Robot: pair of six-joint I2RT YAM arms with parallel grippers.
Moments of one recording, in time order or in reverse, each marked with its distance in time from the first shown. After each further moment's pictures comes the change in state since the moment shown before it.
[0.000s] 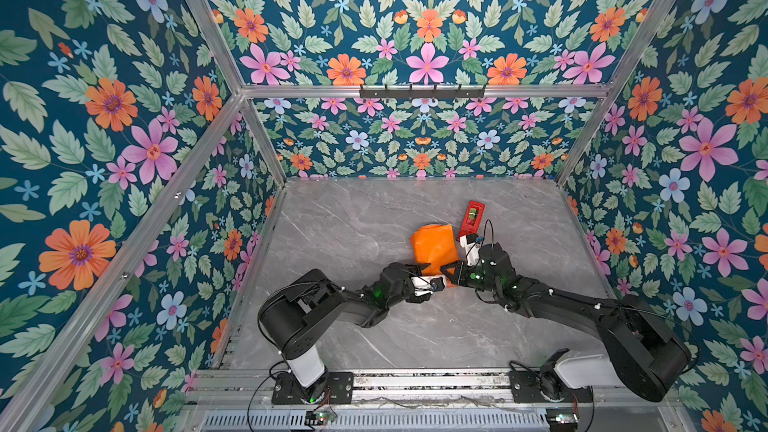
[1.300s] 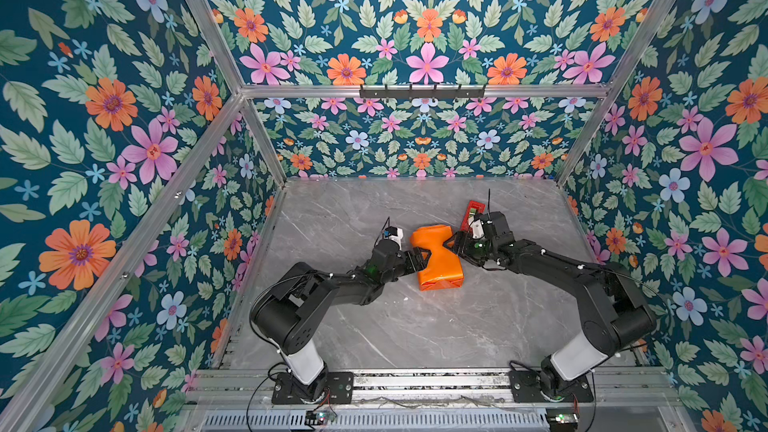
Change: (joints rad) left arm 0.180 0.007 0.164 -0.206 0.095 -1.662; right arm -0.201 0.286 0.377 -0.350 -0.101 -0.008
